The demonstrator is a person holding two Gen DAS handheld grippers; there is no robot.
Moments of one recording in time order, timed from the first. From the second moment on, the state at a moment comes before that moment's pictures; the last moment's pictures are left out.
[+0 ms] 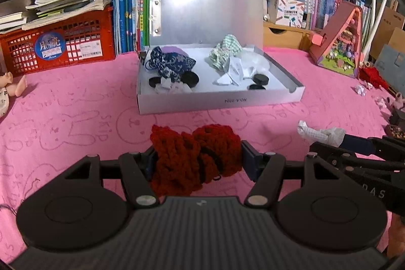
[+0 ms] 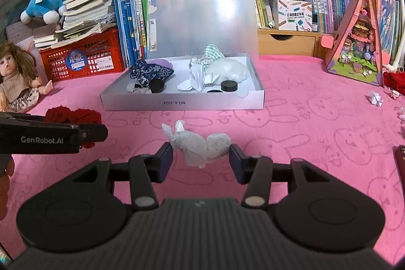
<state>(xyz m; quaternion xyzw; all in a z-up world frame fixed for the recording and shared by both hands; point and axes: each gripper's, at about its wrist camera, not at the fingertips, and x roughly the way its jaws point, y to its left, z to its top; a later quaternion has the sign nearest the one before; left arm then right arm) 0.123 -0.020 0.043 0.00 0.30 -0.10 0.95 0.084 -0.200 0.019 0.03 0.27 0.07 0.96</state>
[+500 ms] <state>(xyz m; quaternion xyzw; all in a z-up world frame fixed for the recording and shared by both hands) 0.163 -0.017 0.061 -0.01 0.28 -0.09 0.95 0.128 -0.206 0.047 0.03 0.28 0.07 0.96</state>
